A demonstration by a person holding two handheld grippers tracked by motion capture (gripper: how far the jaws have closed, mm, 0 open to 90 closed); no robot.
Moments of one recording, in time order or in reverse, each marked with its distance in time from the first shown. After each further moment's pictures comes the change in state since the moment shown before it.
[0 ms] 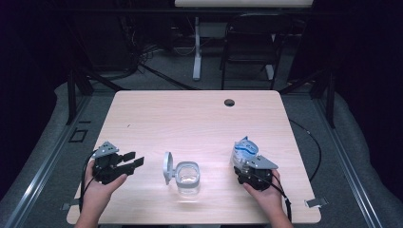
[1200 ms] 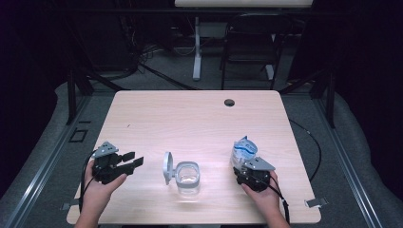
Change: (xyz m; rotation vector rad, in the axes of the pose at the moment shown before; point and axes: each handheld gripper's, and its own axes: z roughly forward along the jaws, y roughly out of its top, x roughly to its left) left arm 0.002 -0.001 0.001 0.002 0.005 -0.008; right arm 0.005 -0.006 0.007 0.015 -0.030 0.013
